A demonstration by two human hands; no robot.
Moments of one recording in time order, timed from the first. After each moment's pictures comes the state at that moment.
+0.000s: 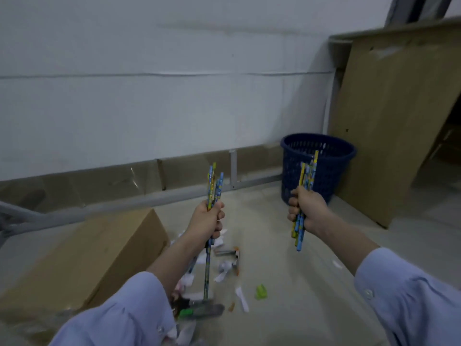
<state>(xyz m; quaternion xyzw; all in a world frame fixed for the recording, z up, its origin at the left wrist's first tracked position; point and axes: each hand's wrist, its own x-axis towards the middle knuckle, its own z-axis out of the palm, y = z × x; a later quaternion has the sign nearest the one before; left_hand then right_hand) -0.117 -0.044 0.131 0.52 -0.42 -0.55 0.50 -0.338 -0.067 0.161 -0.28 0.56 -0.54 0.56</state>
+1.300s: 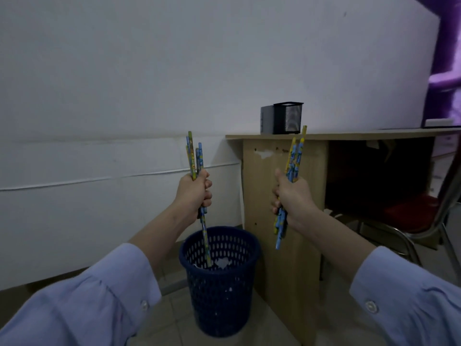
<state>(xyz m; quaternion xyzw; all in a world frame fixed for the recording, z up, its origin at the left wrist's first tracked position) -0.489 -0.257 0.415 0.38 -0.49 -0.47 0.62 -0.671 -0.215 0.407 -0.41 0.46 -0.68 0.41</state>
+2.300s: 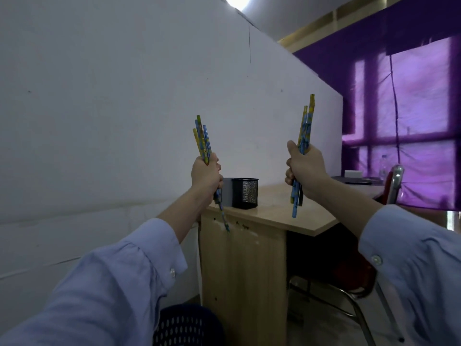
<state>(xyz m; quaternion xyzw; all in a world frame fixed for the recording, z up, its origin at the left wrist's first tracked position) -0.594 -0.323 0.634 0.24 -0.57 -0.46 0.64 -0.763 -0.230 0.648 -0.45 0.46 -0.75 0.14</state>
